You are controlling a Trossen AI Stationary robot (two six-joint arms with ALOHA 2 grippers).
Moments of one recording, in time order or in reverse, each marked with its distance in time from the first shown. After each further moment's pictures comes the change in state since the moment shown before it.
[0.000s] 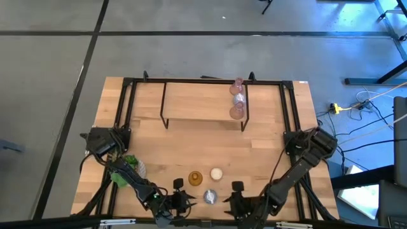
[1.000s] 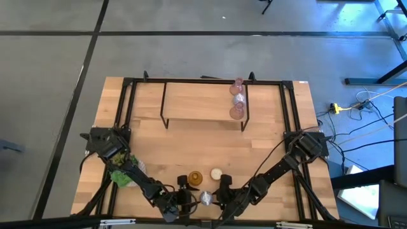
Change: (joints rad) left arm 0.056 0.081 0.000 0.048 0.016 0.057; right arm -0.157 0.166 -0.045 0.257 -0.129 0.008
